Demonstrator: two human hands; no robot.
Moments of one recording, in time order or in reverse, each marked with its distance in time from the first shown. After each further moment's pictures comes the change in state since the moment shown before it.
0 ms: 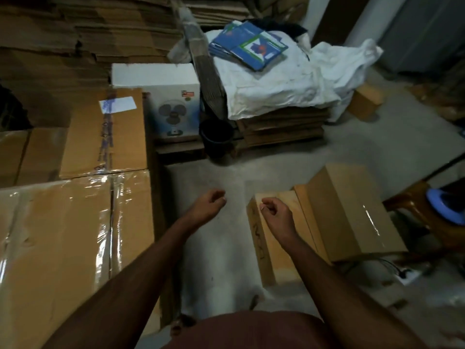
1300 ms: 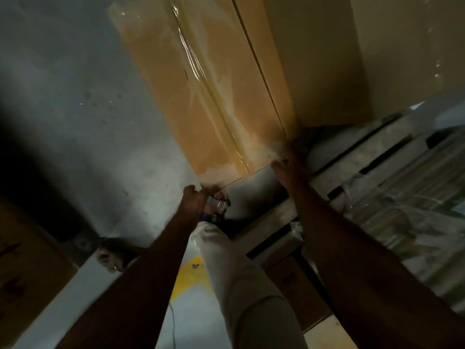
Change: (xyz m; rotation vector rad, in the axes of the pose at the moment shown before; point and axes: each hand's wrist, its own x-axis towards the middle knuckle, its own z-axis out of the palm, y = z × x) left_hand 0.192 -0.255 0.549 -0.164 -0.210 -1.003; right_hand 0.071 0.623 -0.100 -0.133 -0.063 0.963
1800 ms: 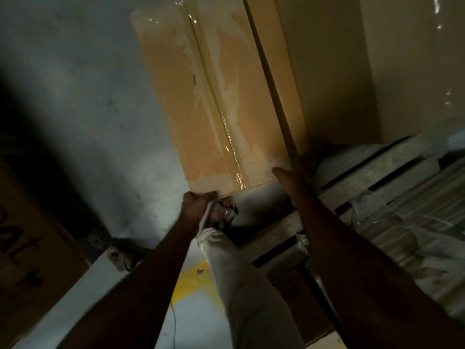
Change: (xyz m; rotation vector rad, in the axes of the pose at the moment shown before) left_hand 0.052 -0.022 -0.026 -0.162 0.105 0.008; right_hand 0.009 -0.018 0.011 0.066 -0.006 -0.022
